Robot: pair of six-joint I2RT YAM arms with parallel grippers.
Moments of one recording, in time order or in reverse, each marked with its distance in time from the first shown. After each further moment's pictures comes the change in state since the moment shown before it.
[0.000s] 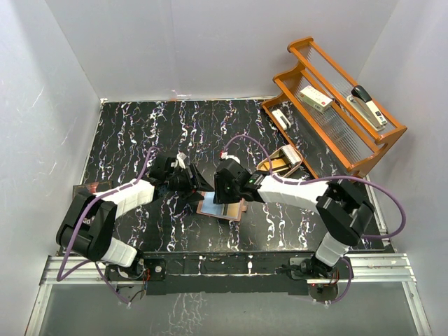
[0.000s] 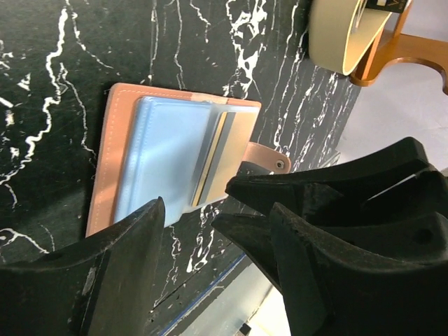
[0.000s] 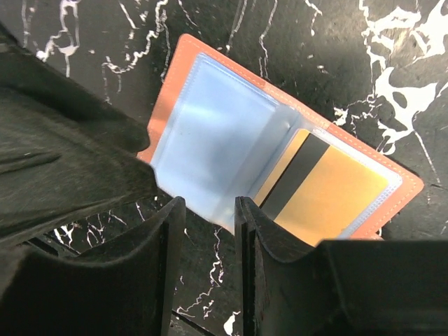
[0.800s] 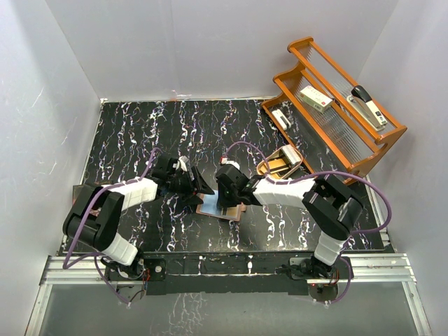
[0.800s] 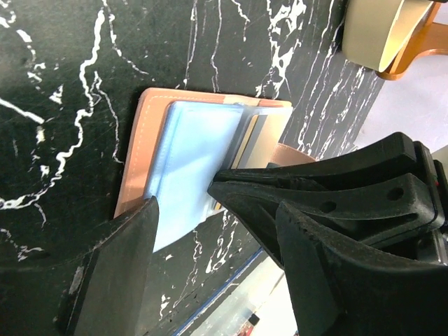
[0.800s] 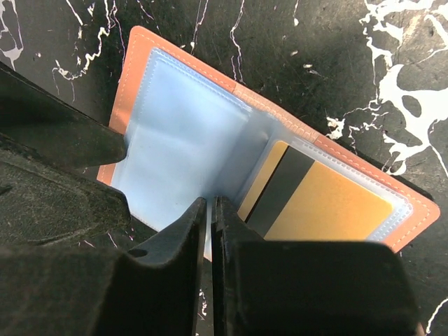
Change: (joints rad) left arm 0.011 0.082 0.000 -0.006 0.005 0.055; right arm 0.000 0.102 -0.050 0.100 0.001 0.039
